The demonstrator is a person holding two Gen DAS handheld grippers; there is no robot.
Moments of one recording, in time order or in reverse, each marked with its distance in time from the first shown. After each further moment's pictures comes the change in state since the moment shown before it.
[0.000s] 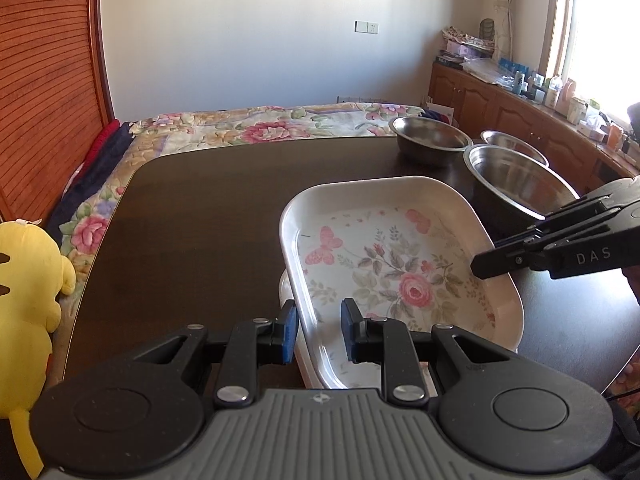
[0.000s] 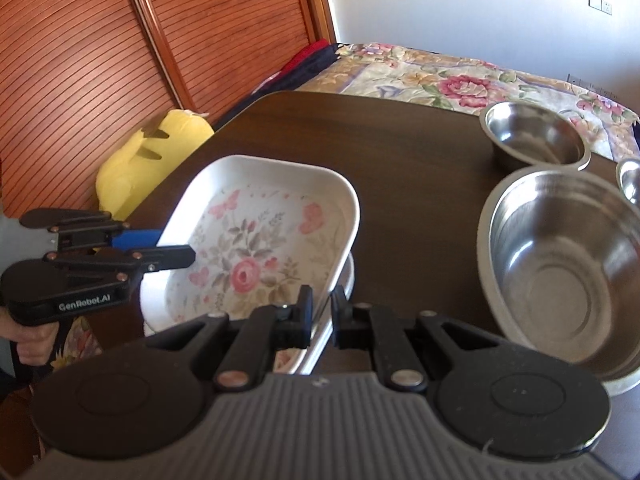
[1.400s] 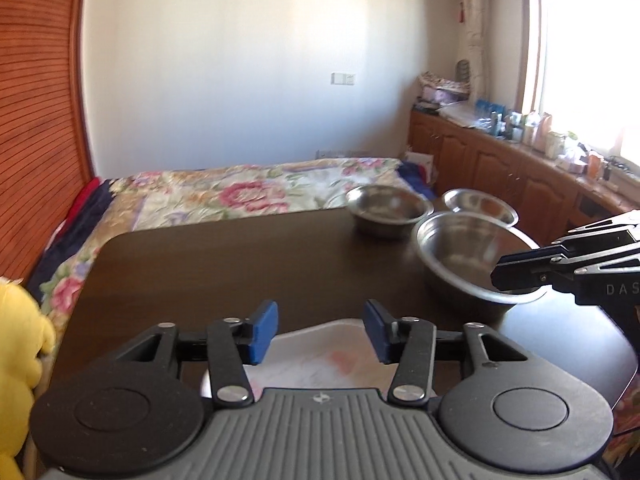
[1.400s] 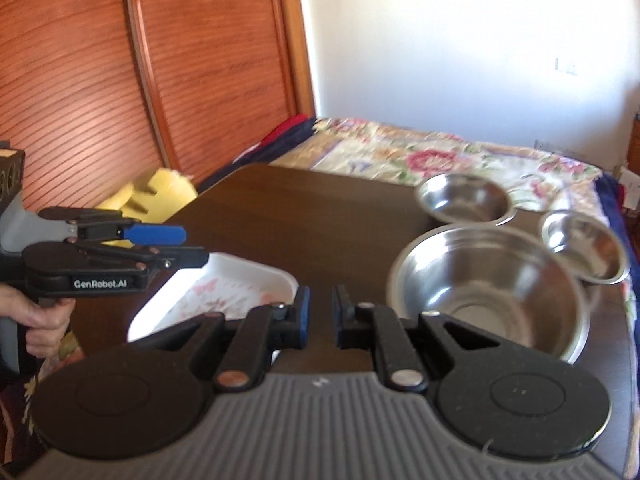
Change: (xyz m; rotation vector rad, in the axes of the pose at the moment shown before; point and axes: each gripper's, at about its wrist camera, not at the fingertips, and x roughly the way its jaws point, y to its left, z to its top) left arm -0.003 -0.055 0.037 0.034 -0.174 -0.050; right arm -0.072 -0.031 -0.012 -0.052 -0.266 -0.097
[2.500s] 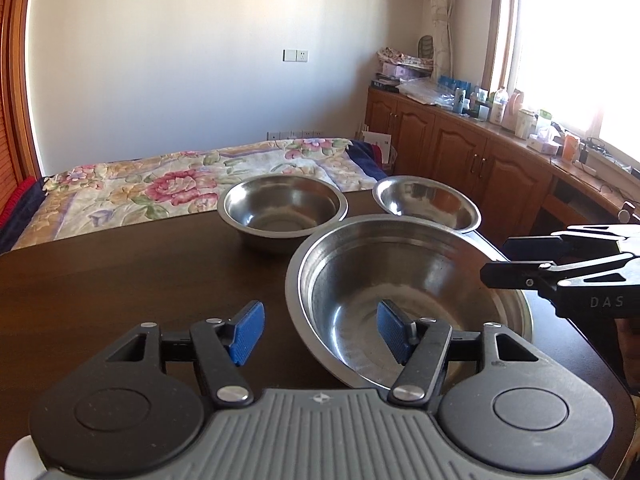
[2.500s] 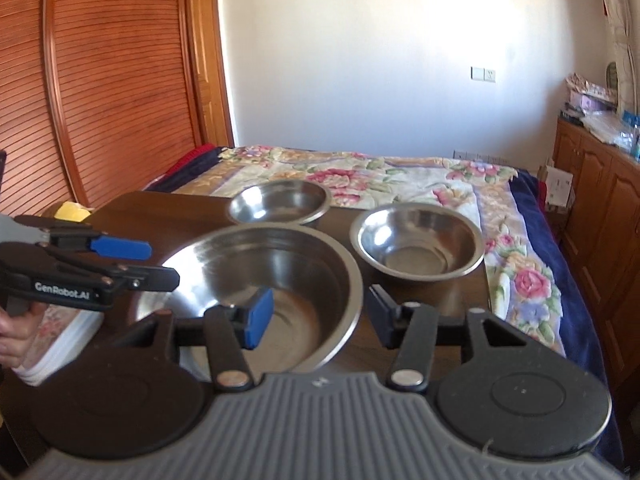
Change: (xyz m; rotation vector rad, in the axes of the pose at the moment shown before) left arm 0.106 -0.087 0.025 0.024 0.072 -0.101; right arm 0.001 -0.142 -0.033 0.081 -0.070 -0.177
